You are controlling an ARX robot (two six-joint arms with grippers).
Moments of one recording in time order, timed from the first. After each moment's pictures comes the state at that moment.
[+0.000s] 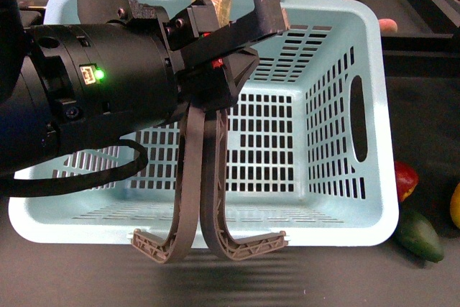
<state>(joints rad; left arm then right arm) -0.51 1.73 0.56 0.96 0.21 -0.55 0.00 0.00 0.01 0.00 -0.01 -0.01</state>
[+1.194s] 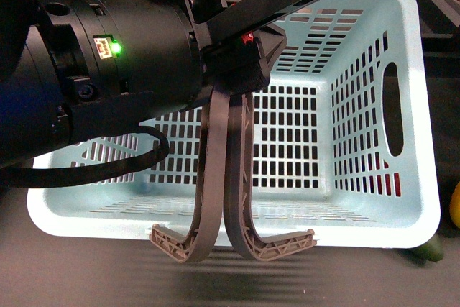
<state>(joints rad) -0.56 1.69 0.58 0.94 0.19 -0.58 -0.10 0.22 0.01 0.21 0.01 0.06</state>
